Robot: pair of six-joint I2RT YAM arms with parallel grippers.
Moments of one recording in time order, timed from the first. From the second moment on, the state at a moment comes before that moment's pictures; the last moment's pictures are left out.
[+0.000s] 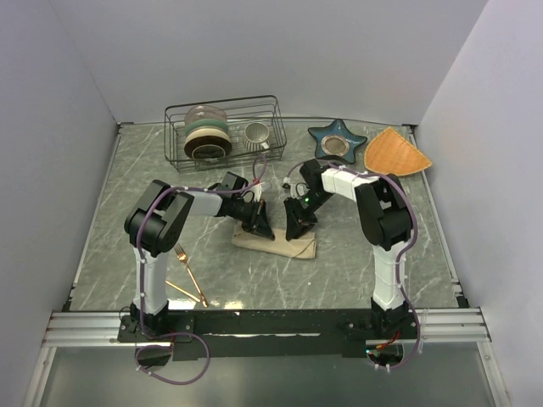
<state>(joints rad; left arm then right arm) -0.49 2.04 1.10 -0.05 0.94 -0.34 0.41 2.09 1.39 -0.85 -0.70 0.06</state>
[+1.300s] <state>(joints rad) -0.48 2.04 1.10 -0.08 0.95 -0.25 0.33 1.93 1.36 -0.97 -0.66 -0.08</state>
